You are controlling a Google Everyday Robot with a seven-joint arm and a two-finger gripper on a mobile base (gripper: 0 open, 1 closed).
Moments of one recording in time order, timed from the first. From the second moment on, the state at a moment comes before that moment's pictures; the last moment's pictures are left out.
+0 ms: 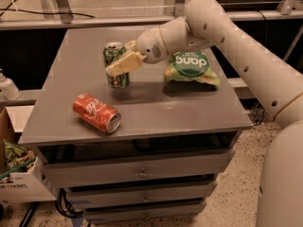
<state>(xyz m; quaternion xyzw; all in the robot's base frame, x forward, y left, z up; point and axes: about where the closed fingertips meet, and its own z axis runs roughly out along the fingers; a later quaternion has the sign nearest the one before) 0.632 0.087 0.900 -0.57 0.60 0.42 0.37</state>
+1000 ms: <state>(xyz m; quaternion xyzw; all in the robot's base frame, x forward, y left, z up) 0.582 0.118 0.885 -0.62 0.57 0.44 0.32</state>
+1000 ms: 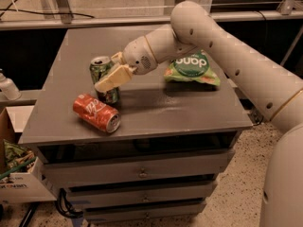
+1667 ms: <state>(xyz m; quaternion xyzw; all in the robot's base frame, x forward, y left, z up) 0.581 0.112 0.874 -0.63 0.56 0.44 0.30</state>
